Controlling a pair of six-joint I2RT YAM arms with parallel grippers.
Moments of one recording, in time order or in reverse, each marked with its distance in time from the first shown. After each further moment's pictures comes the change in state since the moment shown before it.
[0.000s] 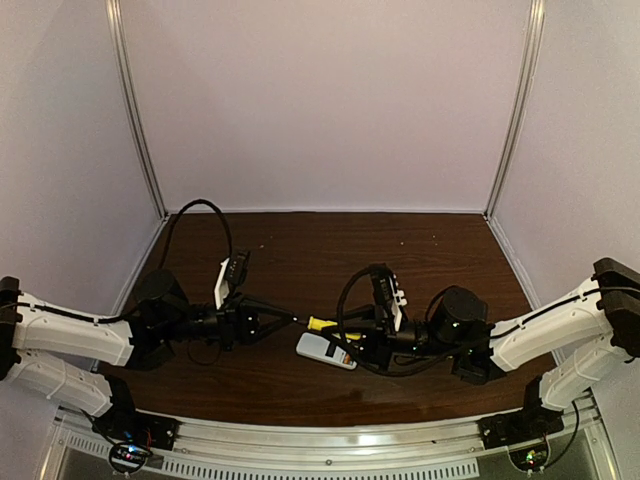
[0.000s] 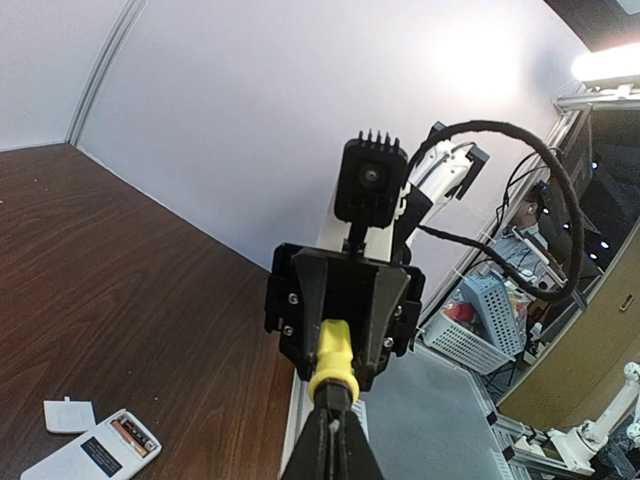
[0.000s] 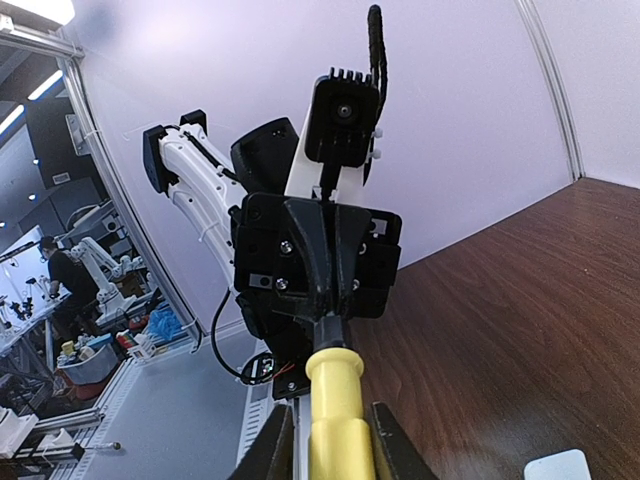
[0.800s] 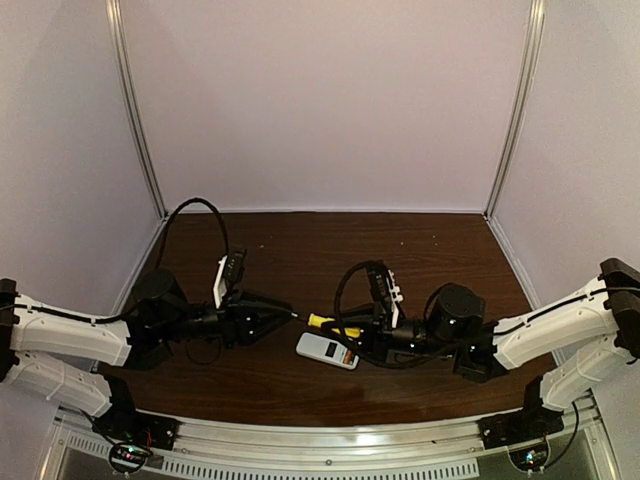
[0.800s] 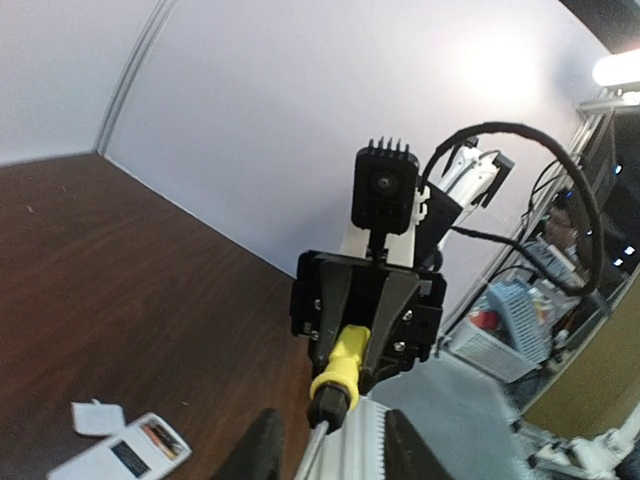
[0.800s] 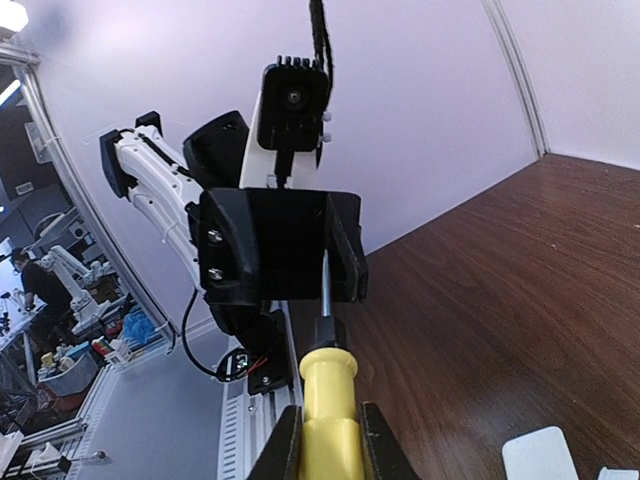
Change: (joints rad) left arm 0.003 -0.017 -0.003 -0.032 -0.050 0.030; right arm 0.001 -0.023 0.019 -0.096 0.062 0.007
